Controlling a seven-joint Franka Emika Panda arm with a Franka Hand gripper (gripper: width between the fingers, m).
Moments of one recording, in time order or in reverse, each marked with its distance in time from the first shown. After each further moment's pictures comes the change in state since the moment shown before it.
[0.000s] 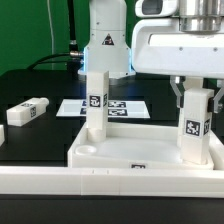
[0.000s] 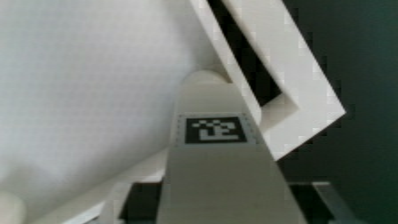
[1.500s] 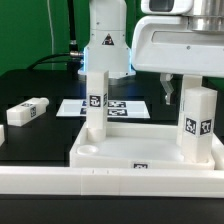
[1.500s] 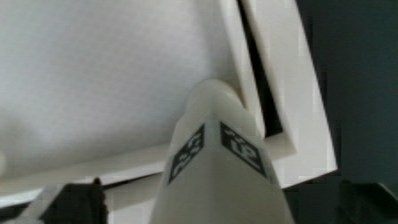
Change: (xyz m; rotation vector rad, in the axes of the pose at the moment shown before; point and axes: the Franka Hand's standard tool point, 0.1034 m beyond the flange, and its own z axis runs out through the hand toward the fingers) arm -0.007 0.001 -0.001 -0.059 -0.035 -0.486
